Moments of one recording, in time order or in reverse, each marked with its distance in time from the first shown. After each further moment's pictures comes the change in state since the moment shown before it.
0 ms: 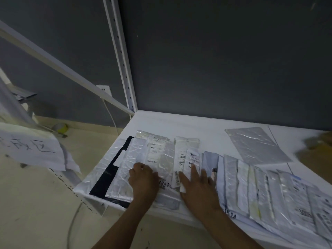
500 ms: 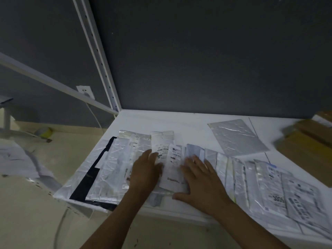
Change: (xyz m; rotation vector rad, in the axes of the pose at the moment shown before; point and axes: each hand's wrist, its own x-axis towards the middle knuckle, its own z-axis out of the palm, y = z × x) left_hand -0.006 0.049 0.003 -0.107 -0.039 0.383; right_hand -0.025 0.065 -0.033 0.005 0.022 -0.147
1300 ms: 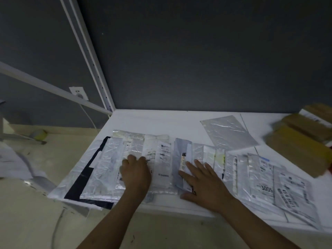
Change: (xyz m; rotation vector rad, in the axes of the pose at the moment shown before) left_hand -0.010 0.023 -0.010 0.324 -0.036 -0.203; right_hand -0.022 0.043 0.027 -0.027 -0.100 -0.028
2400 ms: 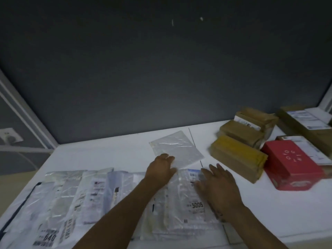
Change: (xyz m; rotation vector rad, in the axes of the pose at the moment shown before) left_hand 0.044 0.251 0.048 -0.111 -0.317 0.646; right_hand -0.068 0.180 -0.021 0.227 0.164 0.553
